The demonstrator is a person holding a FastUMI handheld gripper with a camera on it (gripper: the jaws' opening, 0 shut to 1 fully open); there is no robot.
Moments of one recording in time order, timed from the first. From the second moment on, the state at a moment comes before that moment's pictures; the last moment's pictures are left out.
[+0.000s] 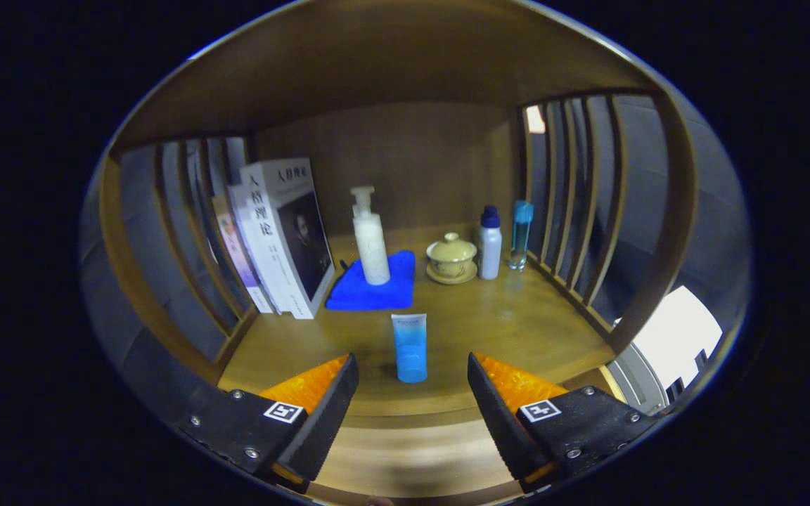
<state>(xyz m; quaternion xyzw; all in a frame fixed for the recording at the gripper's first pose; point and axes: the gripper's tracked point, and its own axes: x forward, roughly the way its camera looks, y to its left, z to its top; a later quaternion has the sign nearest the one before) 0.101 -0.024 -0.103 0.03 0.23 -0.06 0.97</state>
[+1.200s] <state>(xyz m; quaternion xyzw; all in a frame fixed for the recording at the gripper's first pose) -0.124 0.009 -0.201 -0.01 0.10 0.00 0.99</state>
